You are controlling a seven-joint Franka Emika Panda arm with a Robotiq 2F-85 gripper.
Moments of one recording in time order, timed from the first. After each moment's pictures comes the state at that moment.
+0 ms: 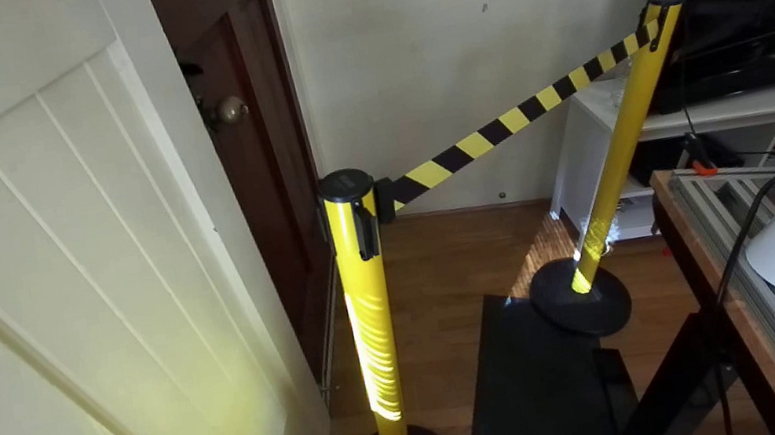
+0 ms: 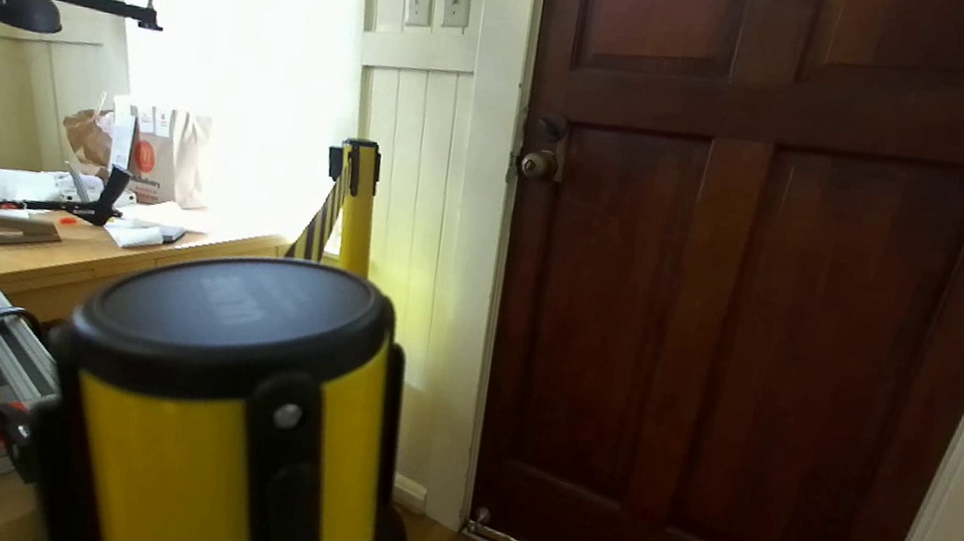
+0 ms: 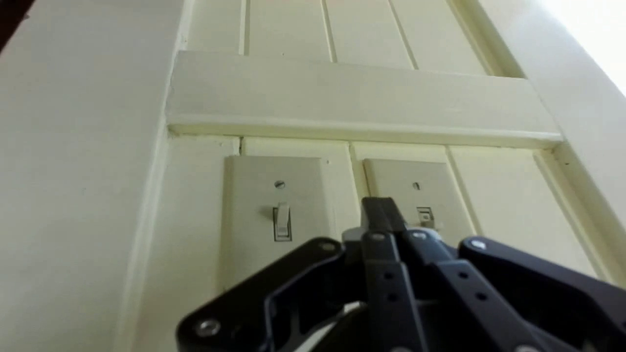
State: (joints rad) arm 0.08 0.50 0.01 -0.82 0.19 1.93 -0.21
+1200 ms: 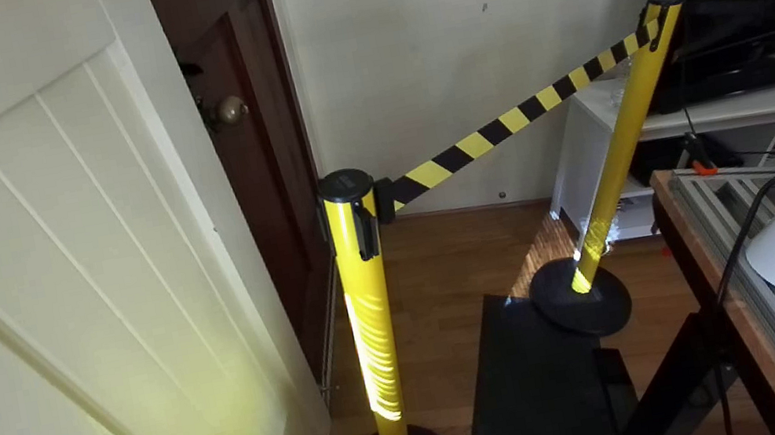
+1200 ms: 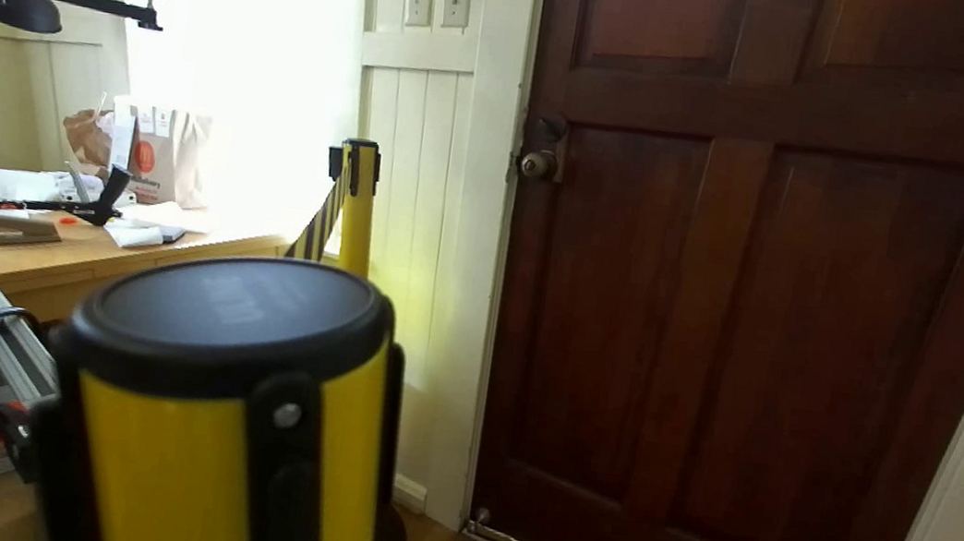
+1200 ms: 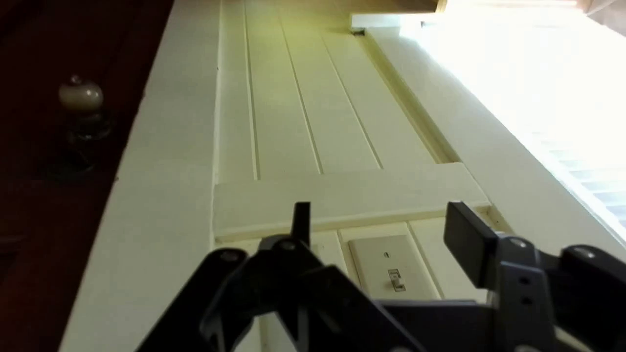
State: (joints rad) arm 0.07 0.25 -0.03 -0.99 0.20 1.64 -0.08
